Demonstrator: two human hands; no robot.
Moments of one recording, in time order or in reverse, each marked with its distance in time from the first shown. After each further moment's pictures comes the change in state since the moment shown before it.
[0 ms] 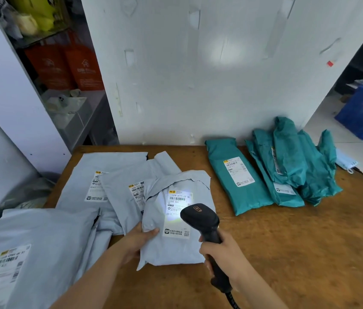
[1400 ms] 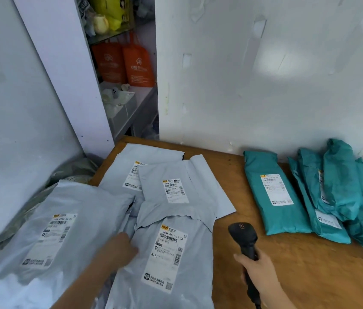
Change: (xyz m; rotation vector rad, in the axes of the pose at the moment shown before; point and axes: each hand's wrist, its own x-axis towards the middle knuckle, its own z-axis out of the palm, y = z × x) left_hand -0.102 0.001 -0.050 0.901 0.488 -0.159; right_hand 0.057 0.047 -0.024 -0.181 0.207 0.010
